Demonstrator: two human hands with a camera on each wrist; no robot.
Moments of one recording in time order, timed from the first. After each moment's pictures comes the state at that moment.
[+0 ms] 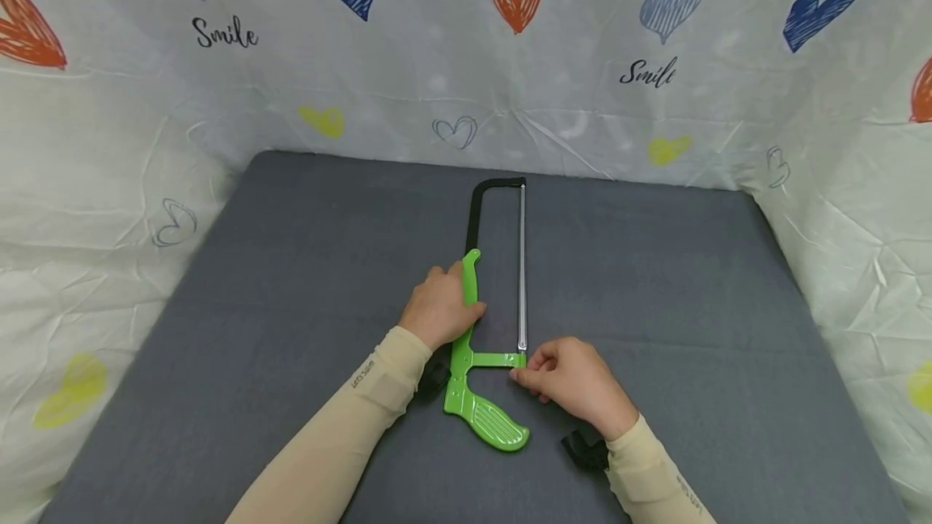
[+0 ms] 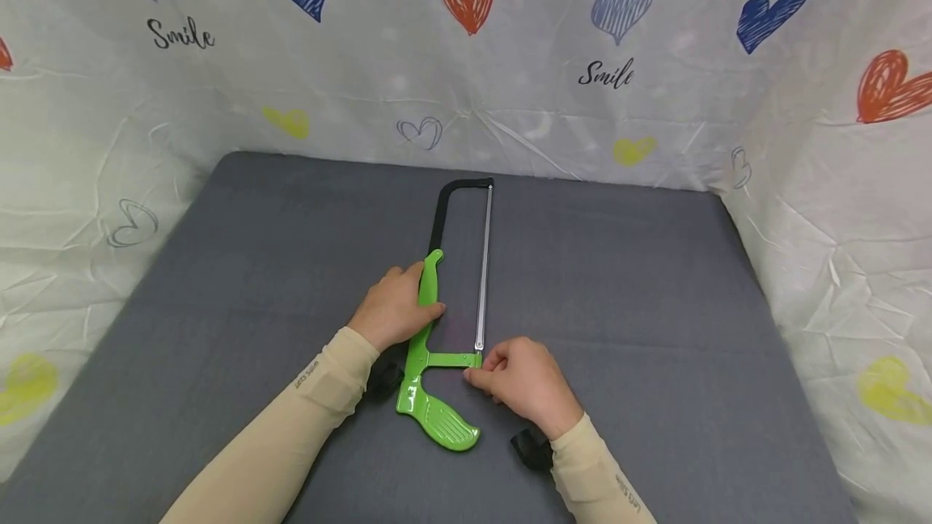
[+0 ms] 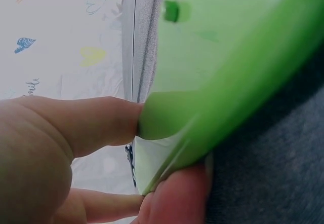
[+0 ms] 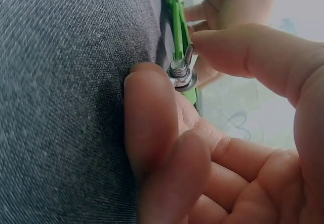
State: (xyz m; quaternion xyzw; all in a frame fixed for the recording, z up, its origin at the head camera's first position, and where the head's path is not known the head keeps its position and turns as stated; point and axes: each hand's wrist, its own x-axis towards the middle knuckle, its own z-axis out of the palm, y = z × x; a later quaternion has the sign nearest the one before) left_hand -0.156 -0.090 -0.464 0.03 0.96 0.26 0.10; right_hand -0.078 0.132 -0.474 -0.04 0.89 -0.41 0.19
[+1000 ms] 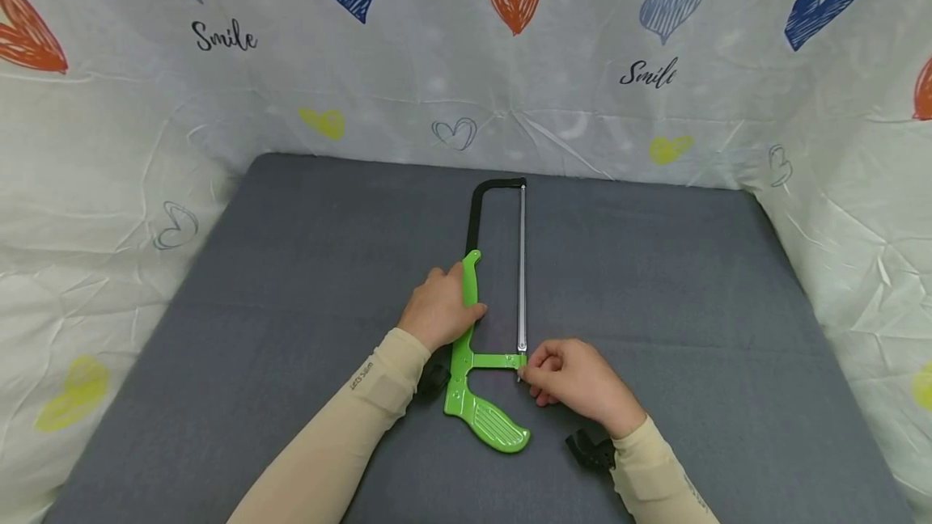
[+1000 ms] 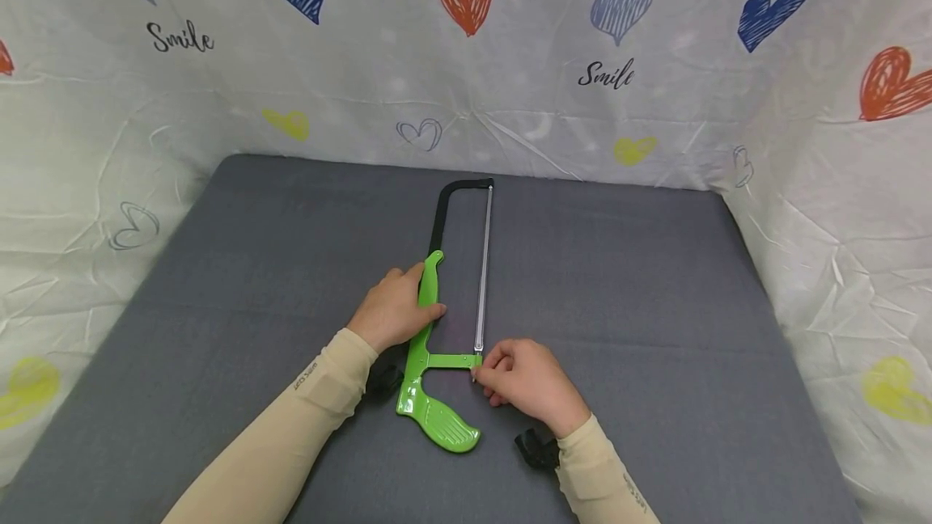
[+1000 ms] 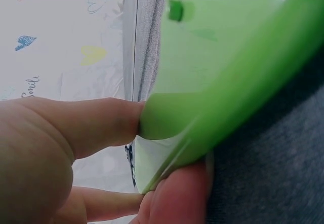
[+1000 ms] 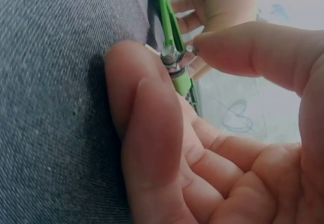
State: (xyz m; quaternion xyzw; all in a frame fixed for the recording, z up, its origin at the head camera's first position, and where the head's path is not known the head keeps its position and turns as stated) left_hand -0.156 -0.090 -0.461 0.03 0.96 0.26 0.11; right_hand -0.083 0.142 -0.475 -0.07 0.83 -0.49 0.24
